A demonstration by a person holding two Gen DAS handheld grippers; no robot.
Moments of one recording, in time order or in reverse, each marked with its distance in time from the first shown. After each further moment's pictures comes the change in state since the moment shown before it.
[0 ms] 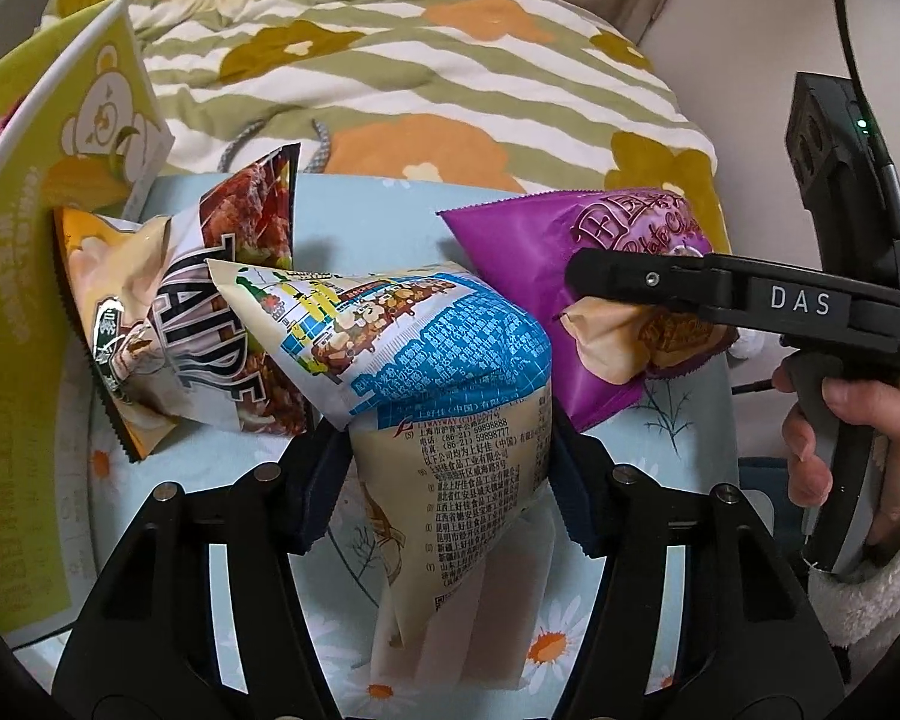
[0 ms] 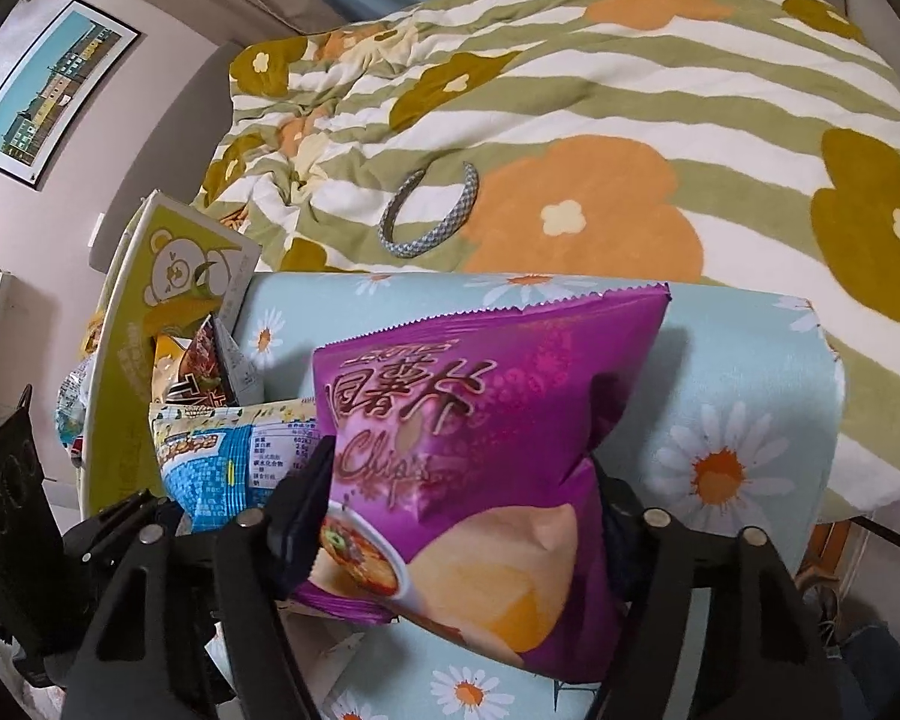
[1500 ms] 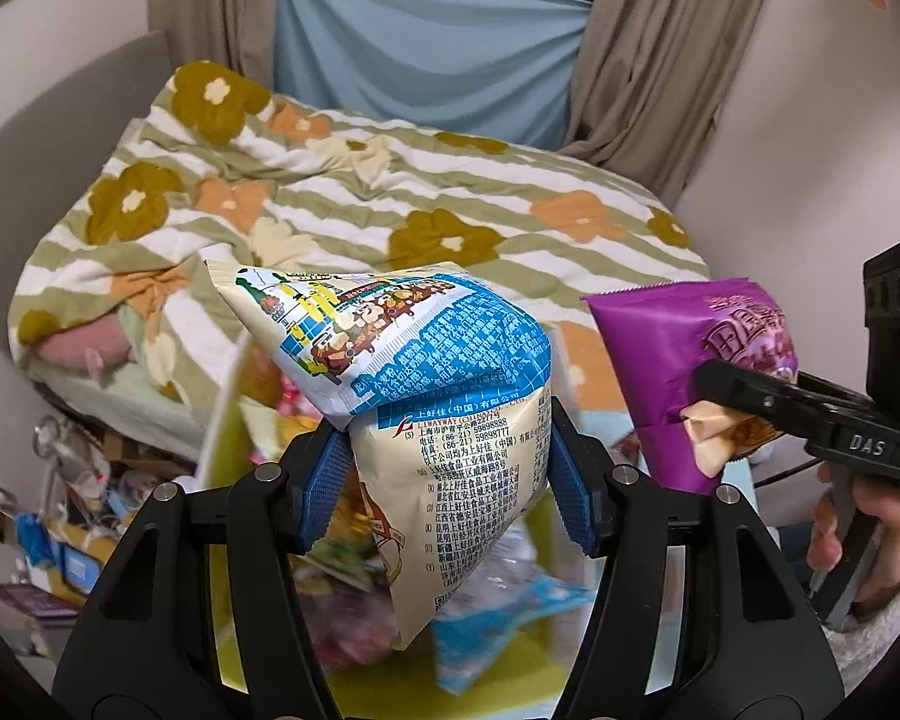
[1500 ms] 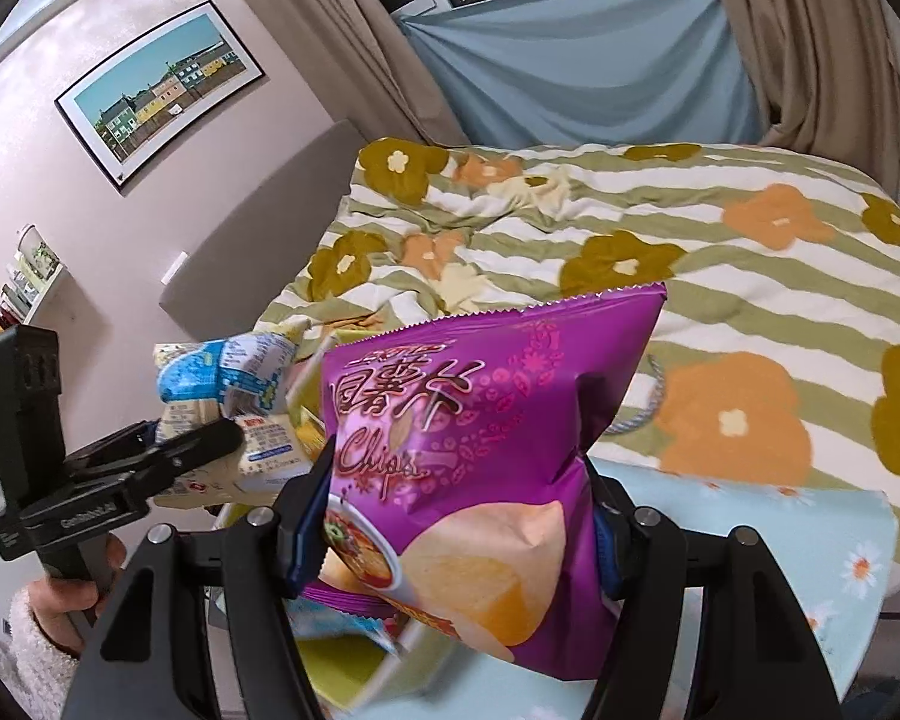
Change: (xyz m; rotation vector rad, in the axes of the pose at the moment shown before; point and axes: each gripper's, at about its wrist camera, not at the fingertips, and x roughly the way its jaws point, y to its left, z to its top) left arm -0.246 0.282 0.076 -0.026 -0.307 0.020; right arm -0.042 0.290 0.051 -0.175 -0.306 0.007
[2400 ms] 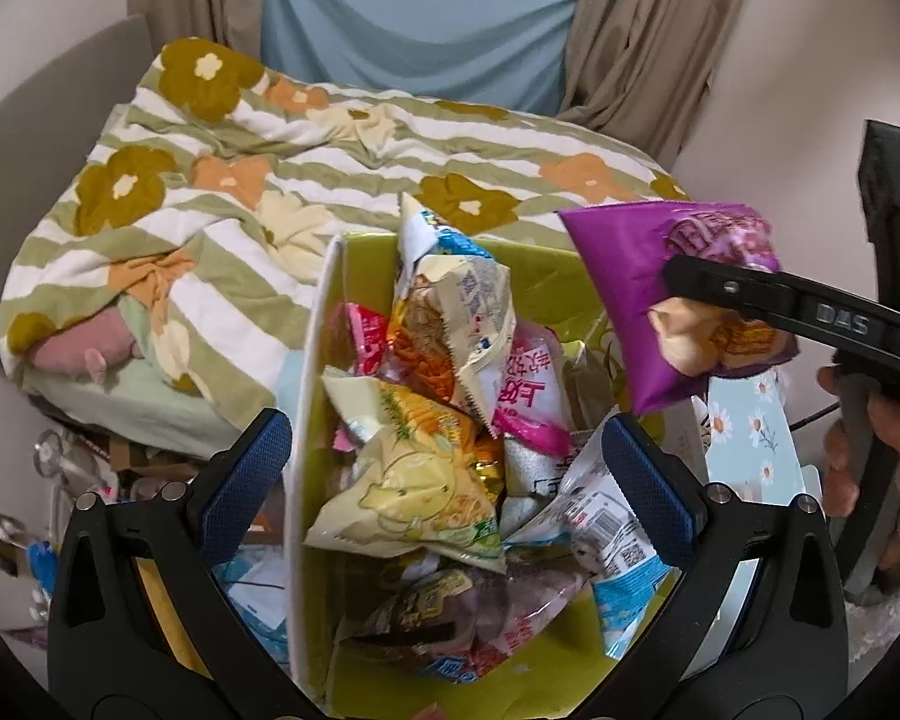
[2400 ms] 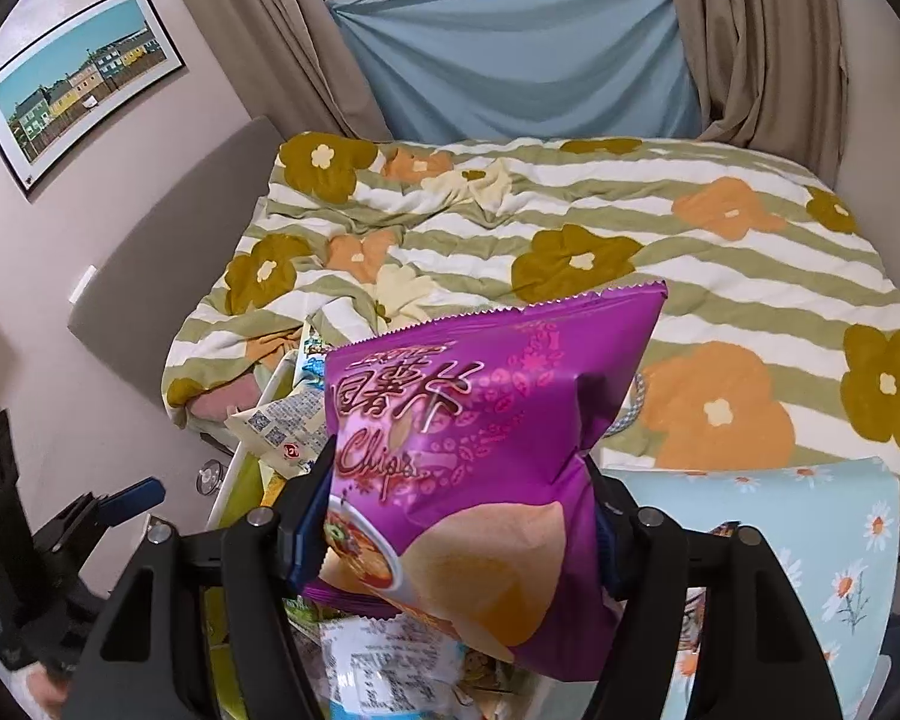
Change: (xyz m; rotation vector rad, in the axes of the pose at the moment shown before) left arm 0.025 0.071 -0.027 0.057 0.054 -0.032; right arm 0.076 0.061 0.009 0.075 -0.003 -0.244
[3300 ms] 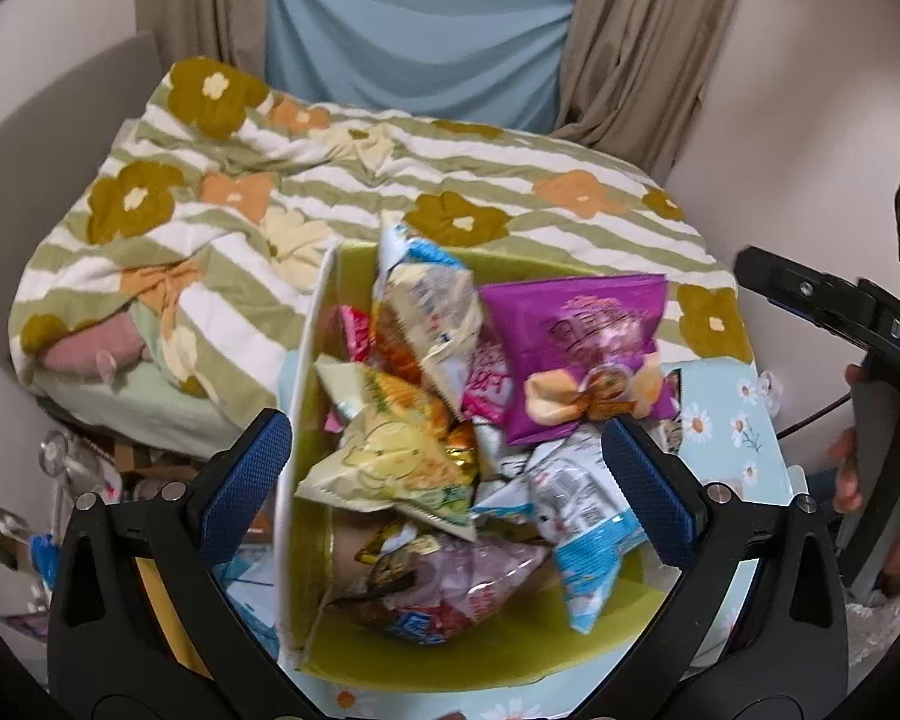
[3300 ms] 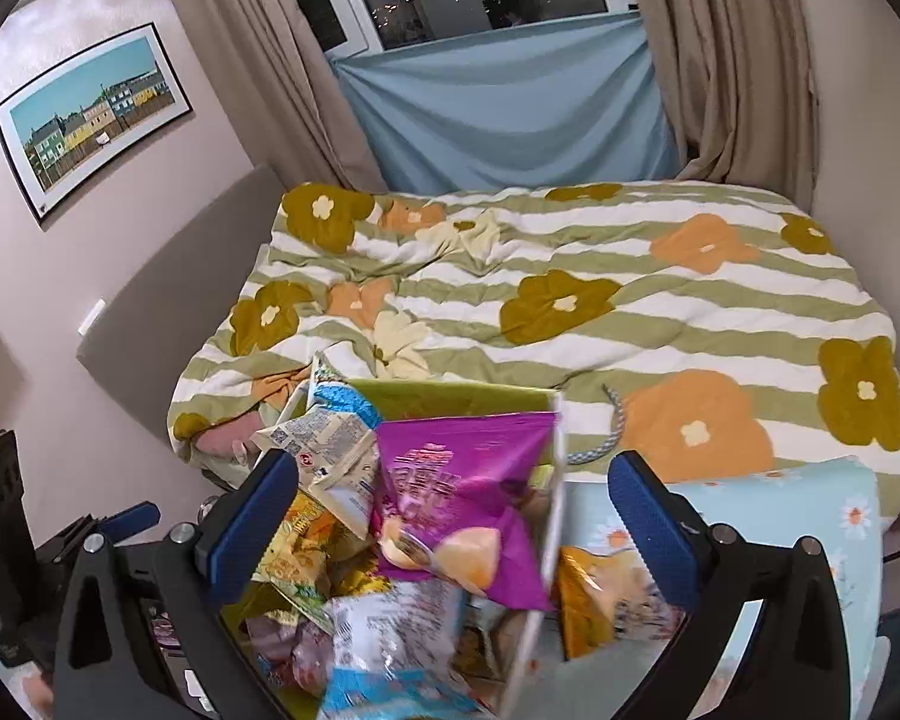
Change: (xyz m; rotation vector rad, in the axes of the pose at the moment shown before) left arm -0.038 -0.030 -0.014 0.007 -0.054 0.011; right arm -0.064 -0.008 -0.017 0.011 -0.139 -0.020
